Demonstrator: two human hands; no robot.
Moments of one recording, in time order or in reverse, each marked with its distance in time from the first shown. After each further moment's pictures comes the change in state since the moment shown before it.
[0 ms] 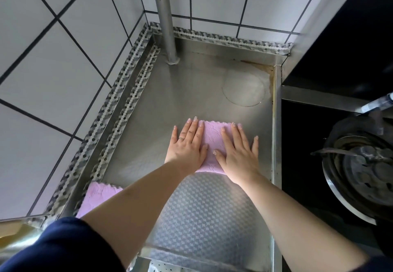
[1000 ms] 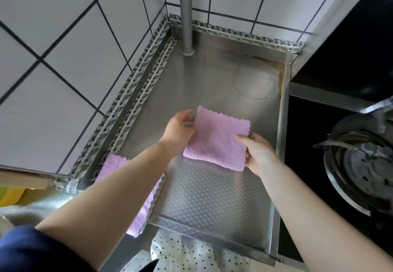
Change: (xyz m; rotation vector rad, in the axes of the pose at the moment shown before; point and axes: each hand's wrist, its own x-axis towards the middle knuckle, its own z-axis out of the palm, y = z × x) left_hand -0.032 -0.020 -0.052 -1.215 0.117 -0.435; right_hand -0.027 -0.007 -0.061 1.626 -0.248 0.686
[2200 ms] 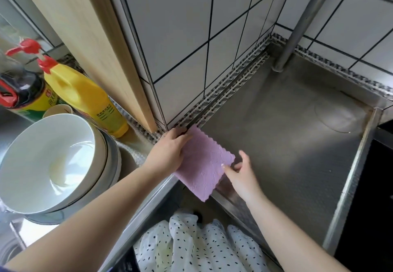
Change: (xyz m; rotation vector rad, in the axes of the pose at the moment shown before) left_hand -0.149 -0.116 -0.169 0.821 0.285 0.253; right_hand -0.091 0.110 0.137 -0.915 -0.222 -0.328
